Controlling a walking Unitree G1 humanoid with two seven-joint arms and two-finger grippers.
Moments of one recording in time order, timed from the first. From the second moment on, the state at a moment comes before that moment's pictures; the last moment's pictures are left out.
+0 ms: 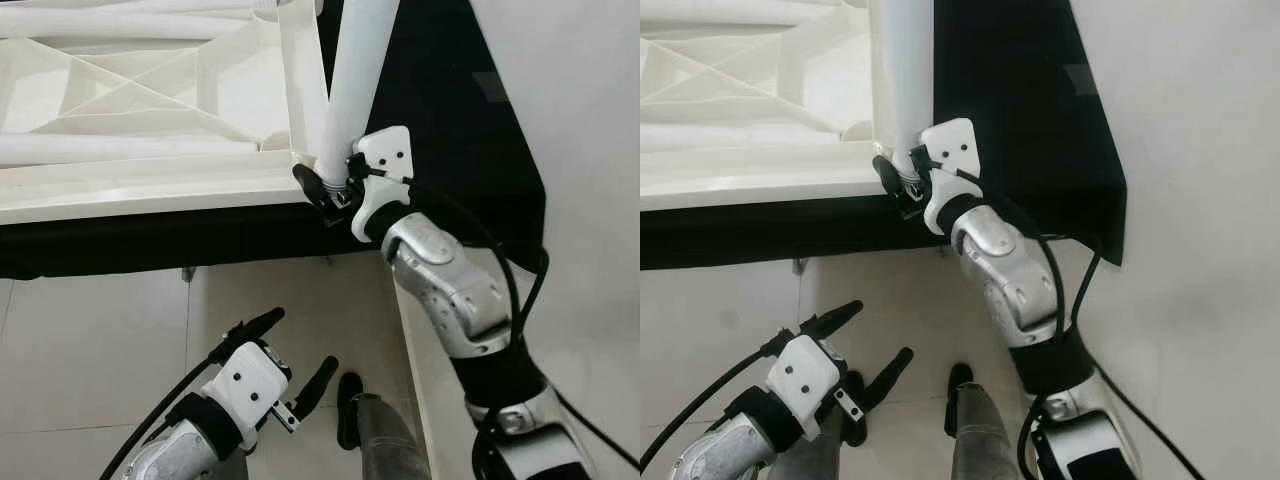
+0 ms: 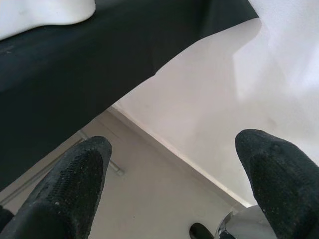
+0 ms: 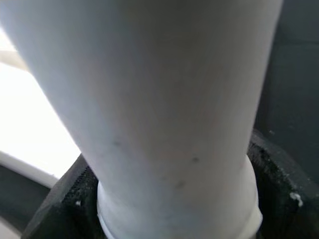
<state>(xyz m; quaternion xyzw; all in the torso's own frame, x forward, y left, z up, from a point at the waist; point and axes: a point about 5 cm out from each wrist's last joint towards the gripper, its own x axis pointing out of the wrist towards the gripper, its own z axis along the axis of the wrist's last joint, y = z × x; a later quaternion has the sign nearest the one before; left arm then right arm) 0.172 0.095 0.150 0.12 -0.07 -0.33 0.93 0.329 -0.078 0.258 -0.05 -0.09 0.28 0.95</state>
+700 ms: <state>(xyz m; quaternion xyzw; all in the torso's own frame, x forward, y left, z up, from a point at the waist) 0.174 0.092 0.145 0.11 -0.07 -0.33 0.94 0.359 -0.096 0.313 -0.10 -0.15 0.54 0.82</state>
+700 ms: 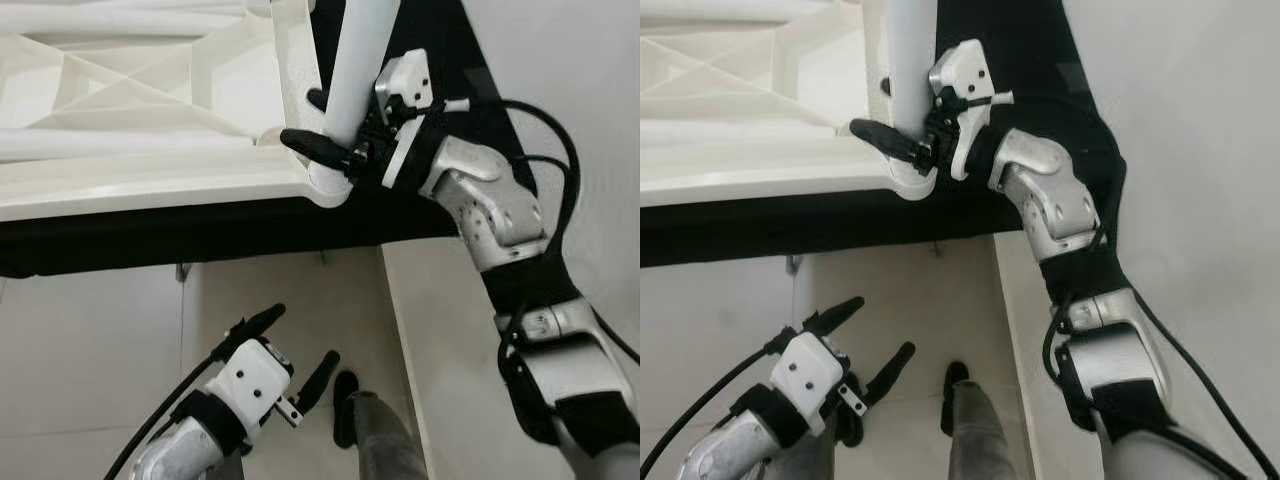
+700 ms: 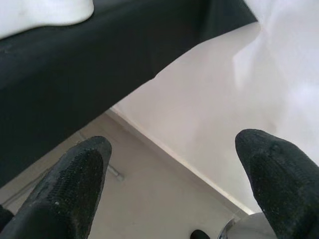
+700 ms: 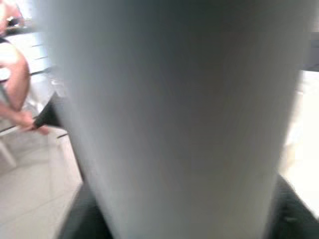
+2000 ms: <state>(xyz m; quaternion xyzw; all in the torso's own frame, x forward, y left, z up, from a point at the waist) 0.192 0.110 0.150 0.10 -0.10 -0.19 0.97 0.353 -0.075 0.265 -0.04 -0.11 0.39 0.91</state>
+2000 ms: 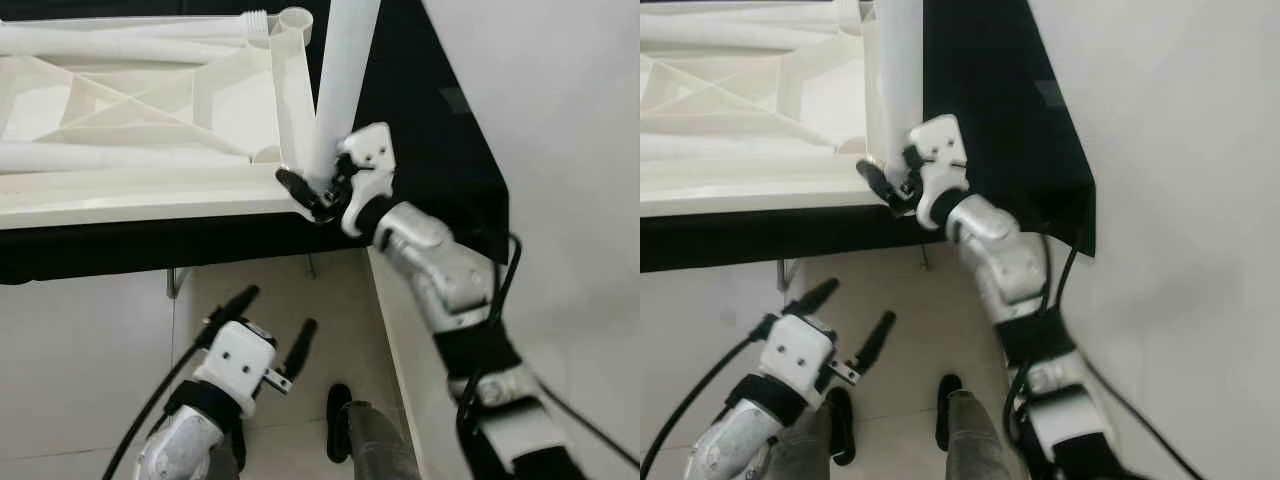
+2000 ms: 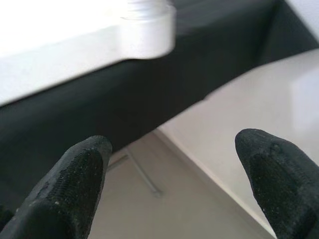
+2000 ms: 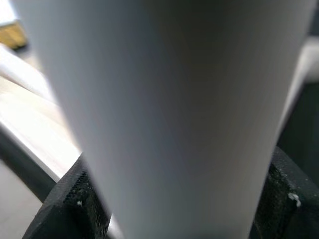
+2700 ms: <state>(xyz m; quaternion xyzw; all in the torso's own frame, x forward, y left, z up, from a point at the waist) 0.194 0.110 0.135 0.08 -0.10 -0.17 0.98 0.370 -0.079 0.298 -0.07 -0.13 0.64 0.76</state>
